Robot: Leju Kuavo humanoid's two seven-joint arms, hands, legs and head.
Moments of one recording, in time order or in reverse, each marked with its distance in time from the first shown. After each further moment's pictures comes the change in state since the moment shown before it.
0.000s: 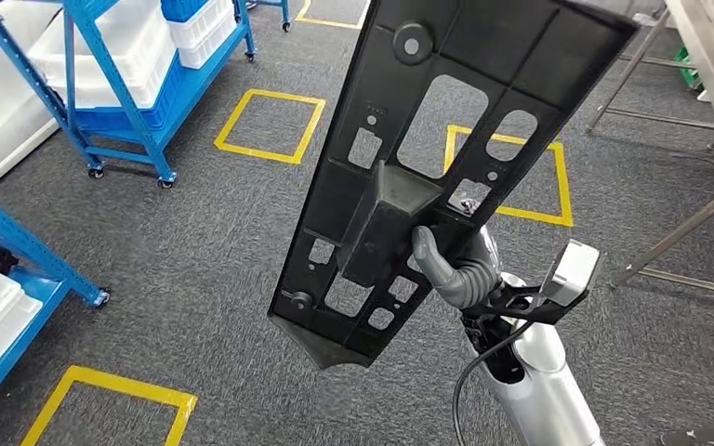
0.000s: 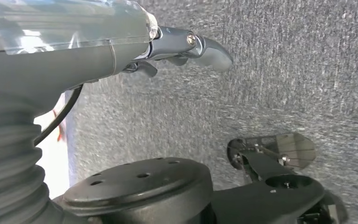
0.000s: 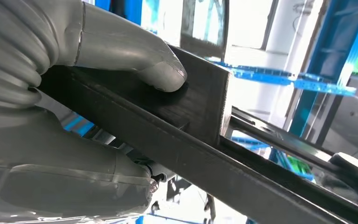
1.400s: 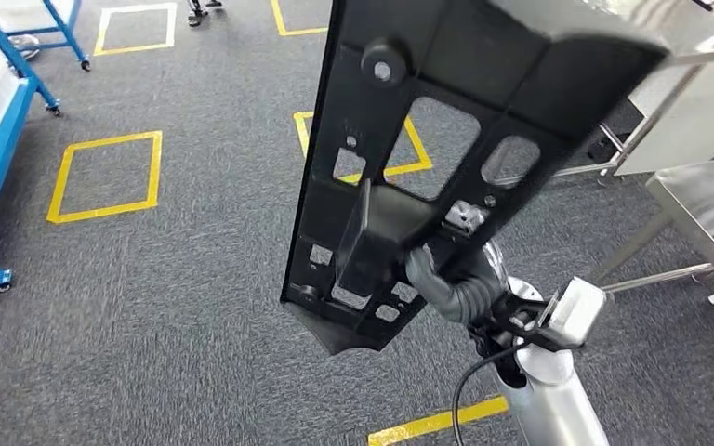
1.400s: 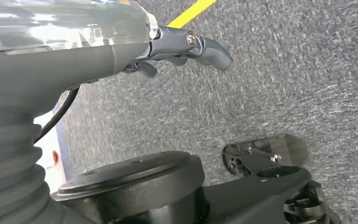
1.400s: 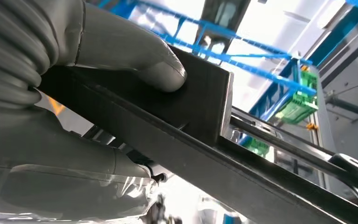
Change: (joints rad) left arm 0.017 -0.011 0.017 0.000 0.024 0.002 -0.066; right arm 0.039 -0.006 -0.005 -0.104 0.224 0.032 -0.070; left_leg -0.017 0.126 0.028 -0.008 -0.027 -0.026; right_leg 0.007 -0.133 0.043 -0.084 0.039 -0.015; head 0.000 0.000
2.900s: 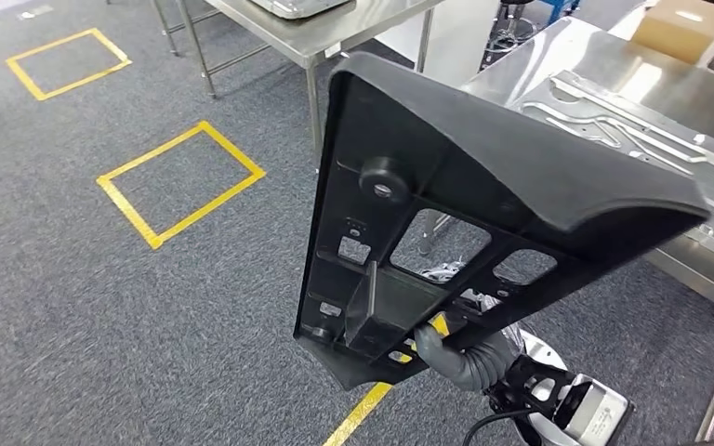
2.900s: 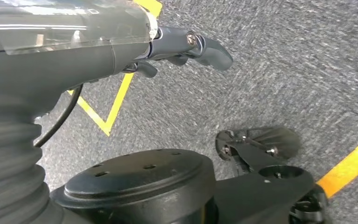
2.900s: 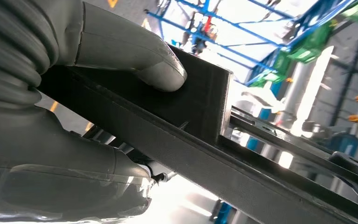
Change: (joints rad) left arm -0.001 0.011 -0.008 0.000 -0.011 -0.012 -0.017; right arm 0.177 -0.042 0.008 -0.116 0.097 -0.009 -0.097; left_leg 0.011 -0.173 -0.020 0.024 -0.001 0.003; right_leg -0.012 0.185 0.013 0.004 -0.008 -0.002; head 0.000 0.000
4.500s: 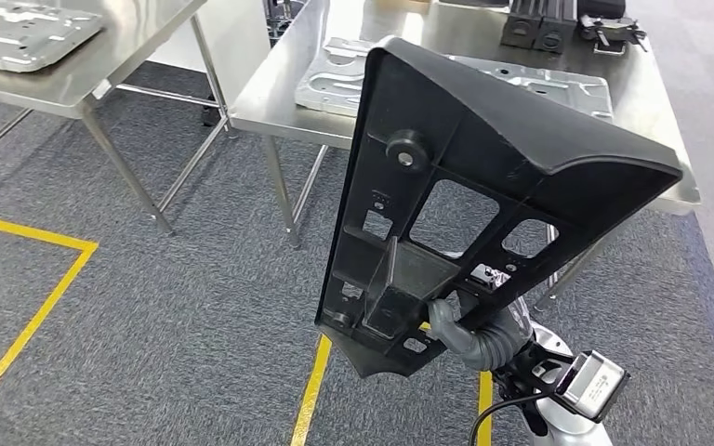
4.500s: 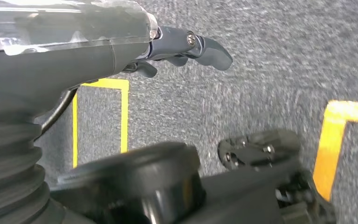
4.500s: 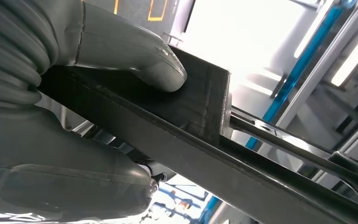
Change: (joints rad) left arm -0.001 -0.016 0.014 0.000 0.000 0.016 0.013; right arm 0.005 0.003 -0.078 0.048 -0.008 0.000 0.007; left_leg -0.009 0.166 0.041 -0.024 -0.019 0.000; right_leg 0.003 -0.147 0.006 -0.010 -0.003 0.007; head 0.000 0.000
